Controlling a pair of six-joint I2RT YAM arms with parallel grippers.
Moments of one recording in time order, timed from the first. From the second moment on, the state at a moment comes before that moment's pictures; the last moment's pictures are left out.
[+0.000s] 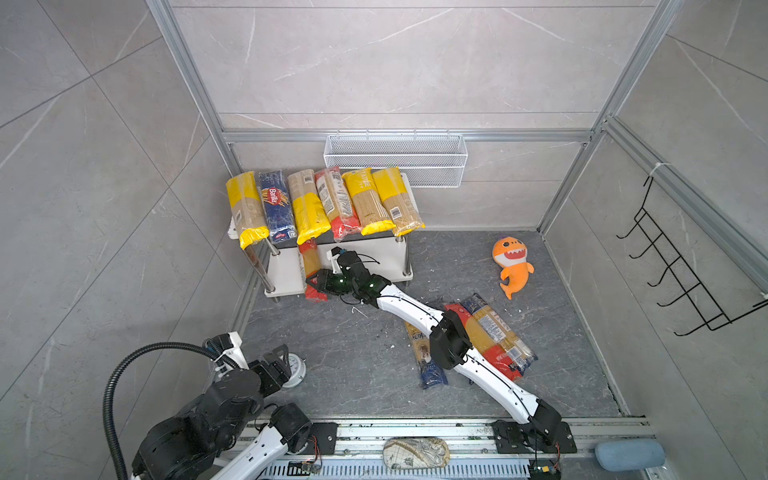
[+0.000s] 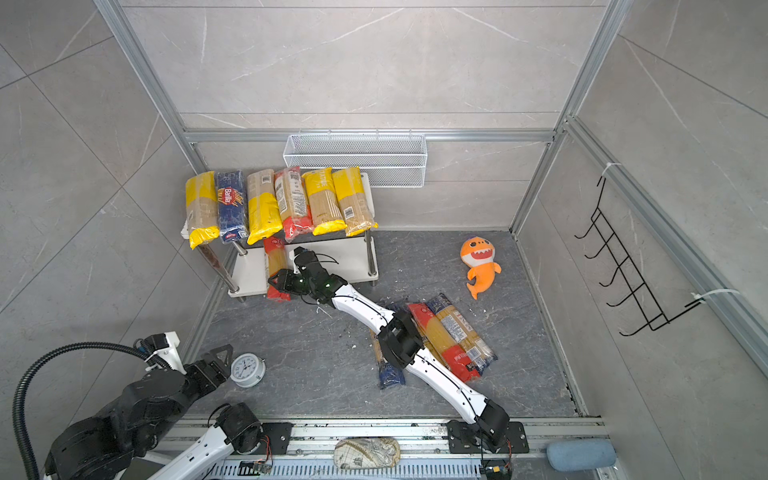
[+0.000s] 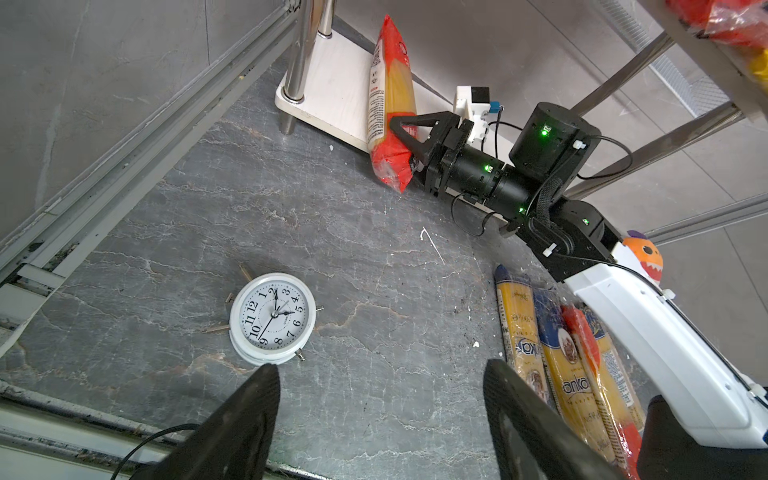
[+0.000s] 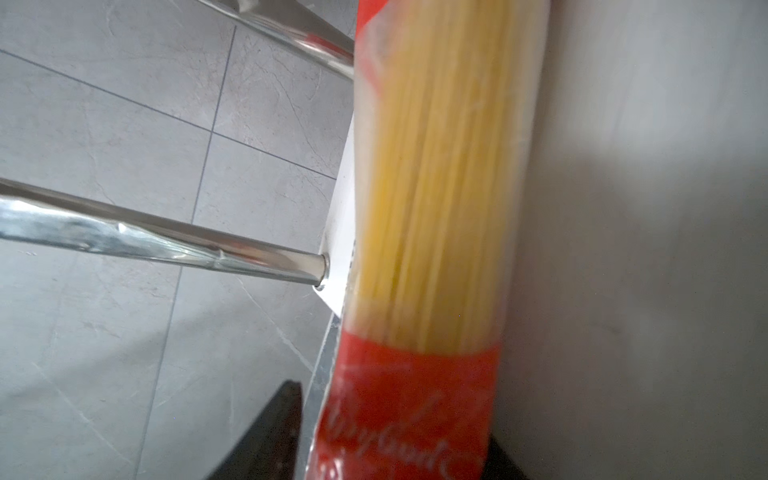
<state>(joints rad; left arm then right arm) -0.76 0.28 1.03 -1.42 -0.57 -0.98 0.89 2.93 2.81 -0.22 -0.37 0.94</state>
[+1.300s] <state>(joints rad) -0.76 0.25 1.05 -1.46 -0.57 -1.00 0.87 2.86 2.78 -0.18 -0.47 0.95</state>
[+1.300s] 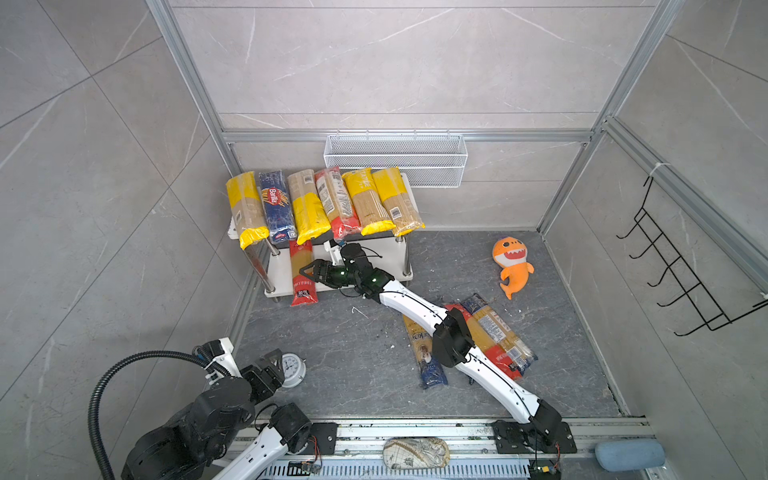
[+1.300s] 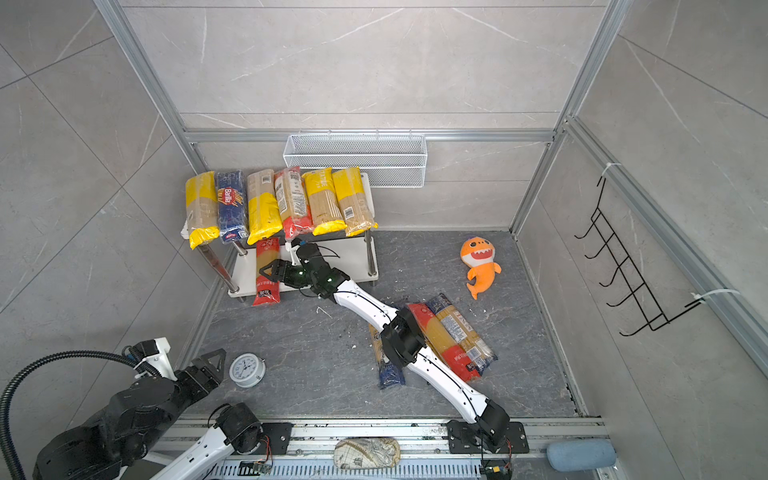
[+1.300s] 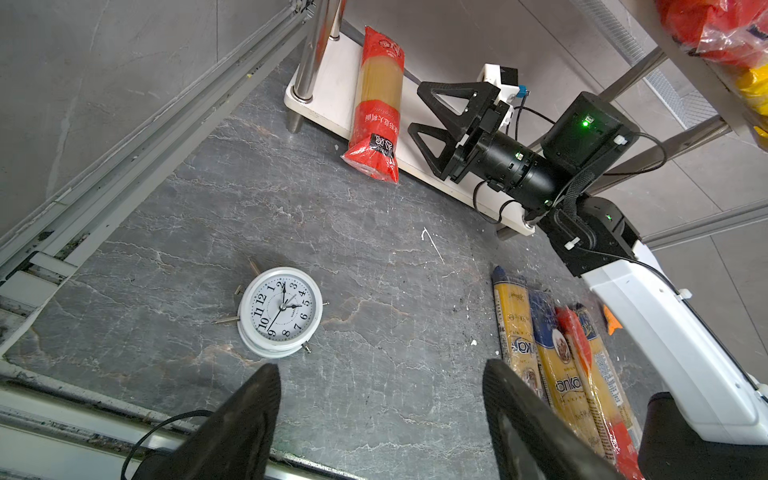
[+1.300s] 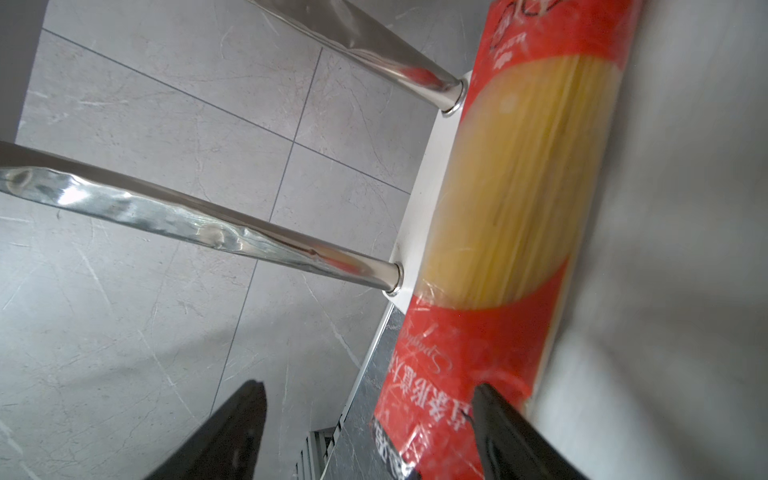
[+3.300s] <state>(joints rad) -0.93 0.81 0.63 -0.59 -0.22 -1.00 0.99 1.42 0.61 -0.20 0.12 0.72</state>
